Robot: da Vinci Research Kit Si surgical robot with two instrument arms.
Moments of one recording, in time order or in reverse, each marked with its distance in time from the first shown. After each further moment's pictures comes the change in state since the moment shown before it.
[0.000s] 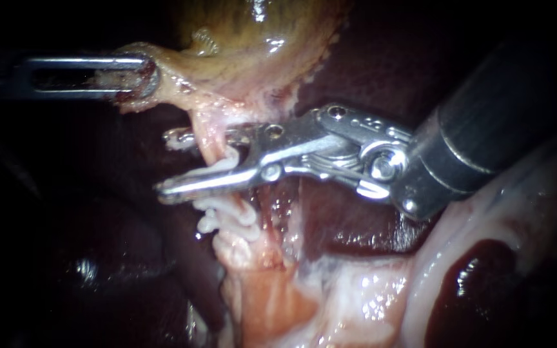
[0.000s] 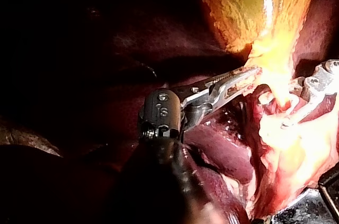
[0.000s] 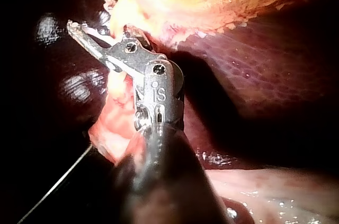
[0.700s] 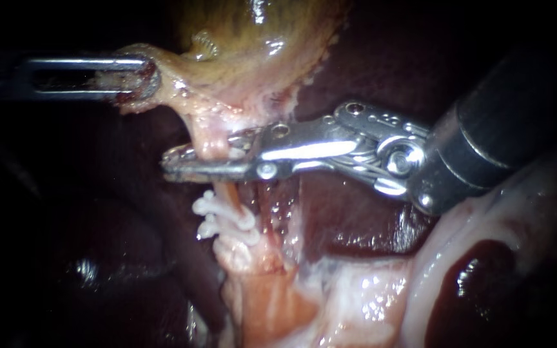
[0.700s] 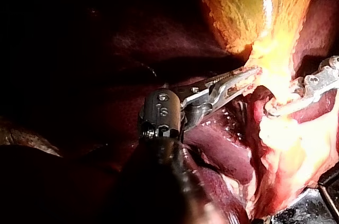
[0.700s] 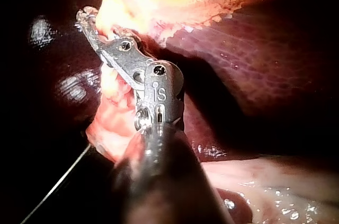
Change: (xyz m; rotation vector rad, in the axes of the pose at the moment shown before) right arm 0.000 0.000 -0.001 -0.003 -0.041 0.032; left arm 0.000 0.000 0.000 0.000 0.000 0.000
